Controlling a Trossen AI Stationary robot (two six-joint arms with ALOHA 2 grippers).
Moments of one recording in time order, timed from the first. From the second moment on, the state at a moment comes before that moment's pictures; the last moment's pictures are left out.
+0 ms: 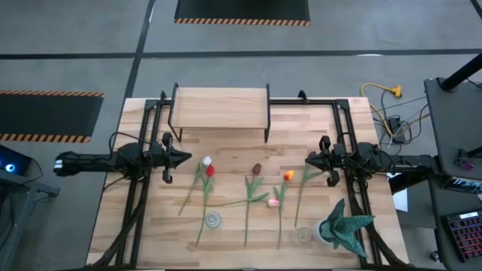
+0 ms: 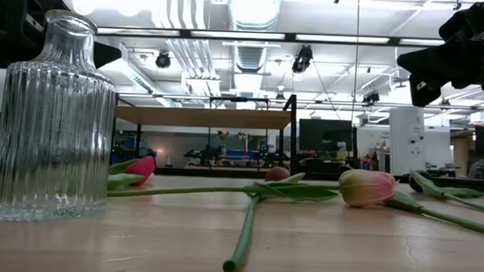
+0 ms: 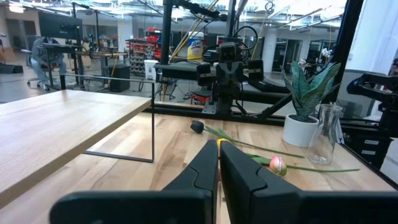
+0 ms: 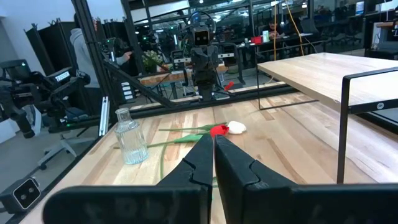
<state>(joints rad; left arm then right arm) 0.00 0.12 0.01 0.13 -0.11 -0.07 -0.02 0.01 0.01 0.03 -0.05 0.22</state>
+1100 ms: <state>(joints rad) 0.00 0.12 0.01 0.13 -0.11 -0.07 -0.02 0.01 0.01 0.07 0.24 0.70</state>
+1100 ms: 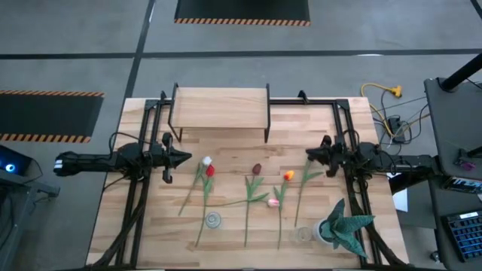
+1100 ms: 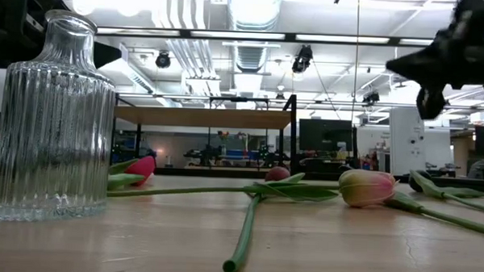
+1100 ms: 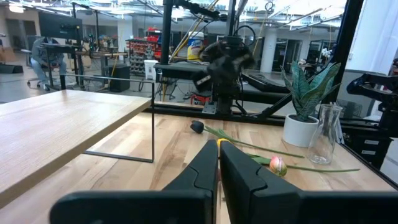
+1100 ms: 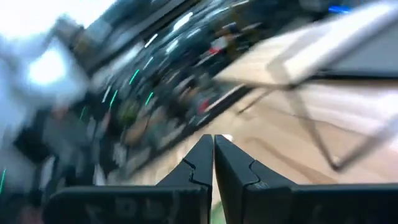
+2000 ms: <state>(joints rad) 0.00 0.12 0.01 0.13 -0.11 -0.07 -0.02 0.22 0.03 0.40 0.46 1.10</state>
